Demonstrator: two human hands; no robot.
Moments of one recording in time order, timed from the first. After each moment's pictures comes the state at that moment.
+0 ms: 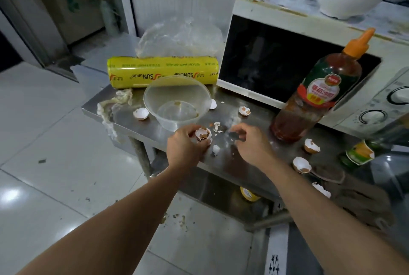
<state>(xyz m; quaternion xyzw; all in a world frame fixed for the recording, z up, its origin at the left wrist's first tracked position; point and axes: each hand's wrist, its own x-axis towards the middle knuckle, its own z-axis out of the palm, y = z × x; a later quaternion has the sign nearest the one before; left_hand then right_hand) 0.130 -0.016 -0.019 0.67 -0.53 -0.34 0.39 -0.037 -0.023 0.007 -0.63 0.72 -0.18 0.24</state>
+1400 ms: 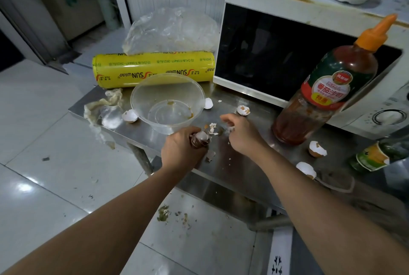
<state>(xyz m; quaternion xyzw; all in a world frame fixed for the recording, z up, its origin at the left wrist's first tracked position) 0.120 -0.037 -0.027 0.67 -0.63 -0.28 0.28 -0.042 -0.070 -0.007 -0.66 0.67 -0.18 0.27</state>
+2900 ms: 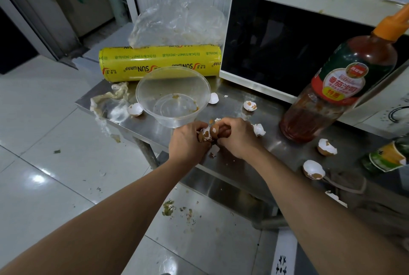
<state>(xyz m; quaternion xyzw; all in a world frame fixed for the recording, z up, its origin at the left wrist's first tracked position) 0.113 -0.041 -0.027 0.67 -0.65 -0.25 0.26 -0.028 -0.058 -0.018 -0.68 0.63 -0.22 0.31</state>
